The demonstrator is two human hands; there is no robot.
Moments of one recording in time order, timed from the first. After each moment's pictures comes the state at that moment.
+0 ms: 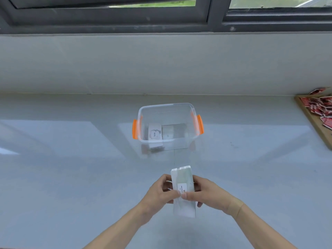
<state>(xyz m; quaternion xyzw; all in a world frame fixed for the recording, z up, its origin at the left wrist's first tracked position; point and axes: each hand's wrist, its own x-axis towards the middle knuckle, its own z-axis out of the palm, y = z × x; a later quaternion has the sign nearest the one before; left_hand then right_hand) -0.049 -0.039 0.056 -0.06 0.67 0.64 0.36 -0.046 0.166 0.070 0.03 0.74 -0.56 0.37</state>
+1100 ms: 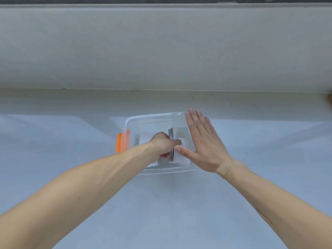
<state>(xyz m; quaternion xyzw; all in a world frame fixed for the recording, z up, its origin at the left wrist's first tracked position) -0.293 0.023 0.037 -0.17 0.80 0.43 0.39 -0.249 0.183 0.044 -0.15 0.97 -0.20 0.06</state>
